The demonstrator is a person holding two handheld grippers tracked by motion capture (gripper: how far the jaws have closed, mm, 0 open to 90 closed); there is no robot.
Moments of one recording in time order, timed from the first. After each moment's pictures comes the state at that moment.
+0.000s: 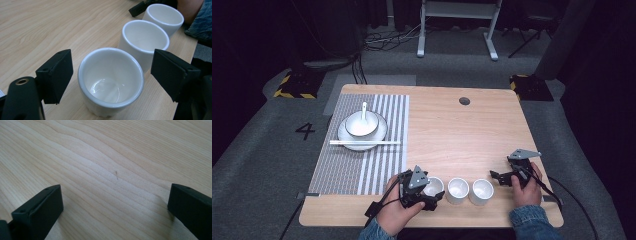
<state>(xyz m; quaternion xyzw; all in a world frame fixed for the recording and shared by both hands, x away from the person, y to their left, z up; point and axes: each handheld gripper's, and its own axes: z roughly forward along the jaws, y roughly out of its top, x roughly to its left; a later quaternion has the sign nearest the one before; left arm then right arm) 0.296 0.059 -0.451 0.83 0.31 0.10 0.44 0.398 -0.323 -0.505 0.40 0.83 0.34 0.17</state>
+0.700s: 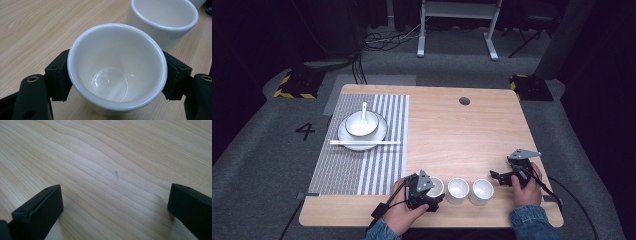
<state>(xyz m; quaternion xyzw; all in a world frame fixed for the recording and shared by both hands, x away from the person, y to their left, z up) 0.301 0.048 -0.479 0.85 0.31 0.11 0.41 0.398 -0.323 -0.505 0.40 0.83 0.34 0.17</state>
